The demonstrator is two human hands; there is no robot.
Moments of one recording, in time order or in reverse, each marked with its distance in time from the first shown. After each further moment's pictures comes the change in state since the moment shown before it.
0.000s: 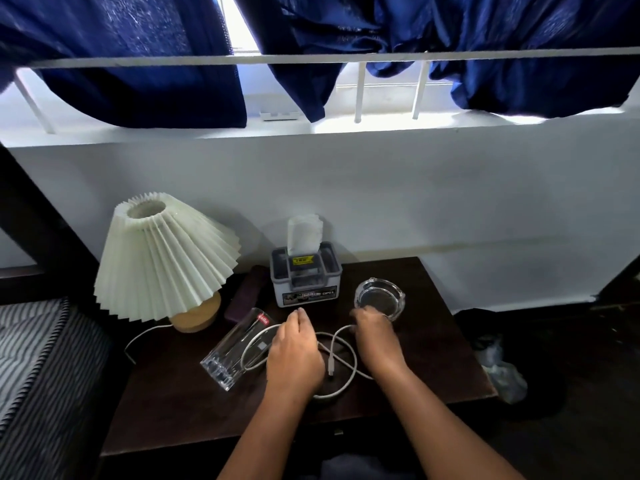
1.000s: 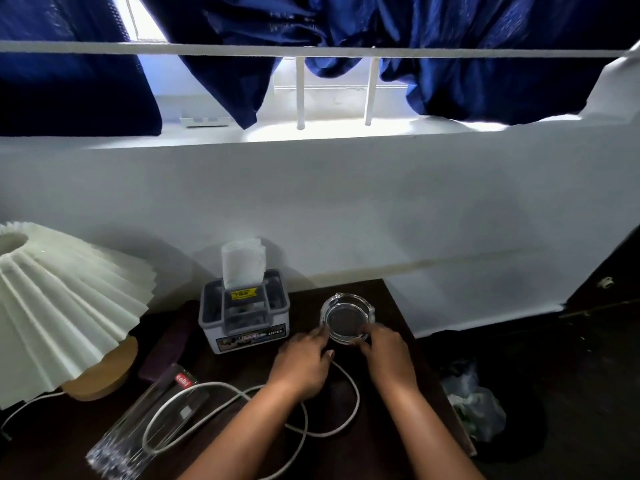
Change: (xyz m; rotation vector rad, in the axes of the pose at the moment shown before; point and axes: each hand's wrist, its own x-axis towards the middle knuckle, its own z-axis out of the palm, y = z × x) left_hand 0.112 0.061 0.065 -0.014 -0.310 0.253; right_hand 0.043 0.087 -0.026 0.184 0.128 0.187
